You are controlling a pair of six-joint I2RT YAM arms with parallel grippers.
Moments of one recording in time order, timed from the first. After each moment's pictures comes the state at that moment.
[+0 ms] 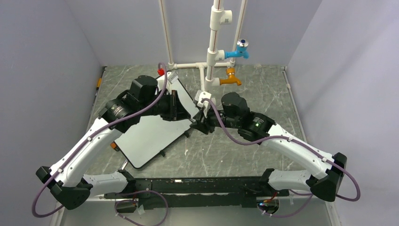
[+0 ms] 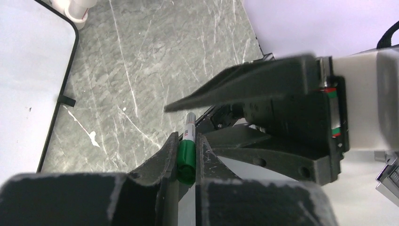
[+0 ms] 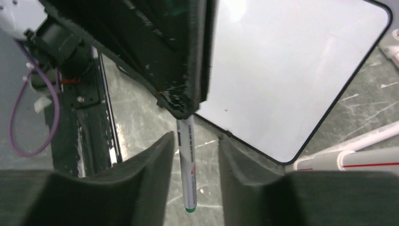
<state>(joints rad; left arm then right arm) -0.70 1.17 1.43 -0.78 0.35 -0.59 0.91 1.17 1.14 -0.35 -0.33 -0.17</state>
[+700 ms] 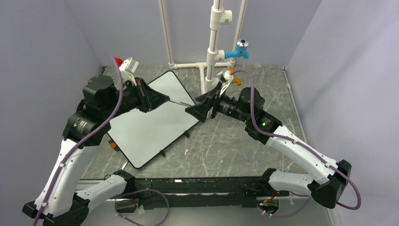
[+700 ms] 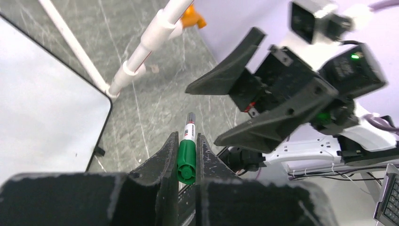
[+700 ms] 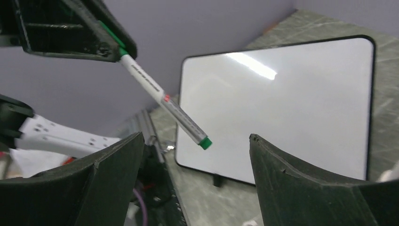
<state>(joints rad) -0.47 0.97 1.45 -0.70 0.39 -0.58 0.81 1.09 1.08 0.00 -0.31 0.38</state>
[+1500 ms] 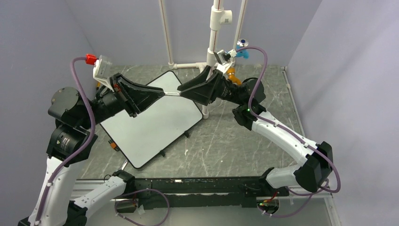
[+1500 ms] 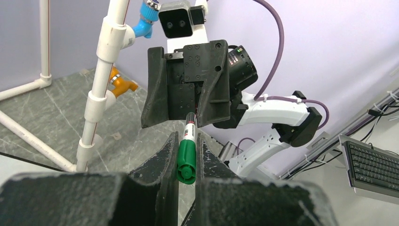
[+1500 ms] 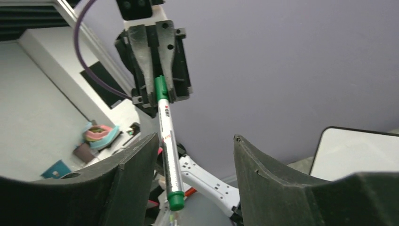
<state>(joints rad) -0.44 0.86 1.49 -0.40 0.58 -0.57 0.72 1.33 1.18 0.75 -0.71 1.08</state>
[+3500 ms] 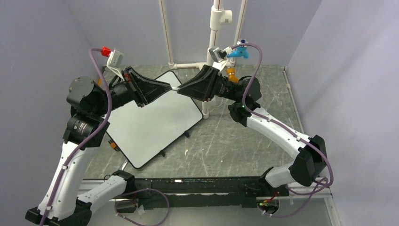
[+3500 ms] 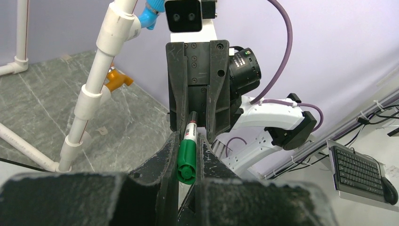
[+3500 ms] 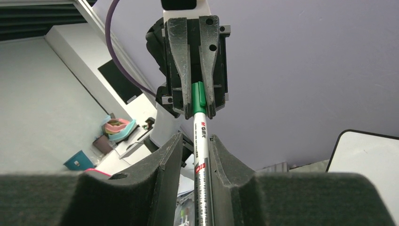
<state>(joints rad) -0.37 0.93 1.40 -0.25 0.69 -0.68 0.72 1.41 1.21 0.90 -0.77 1.20</state>
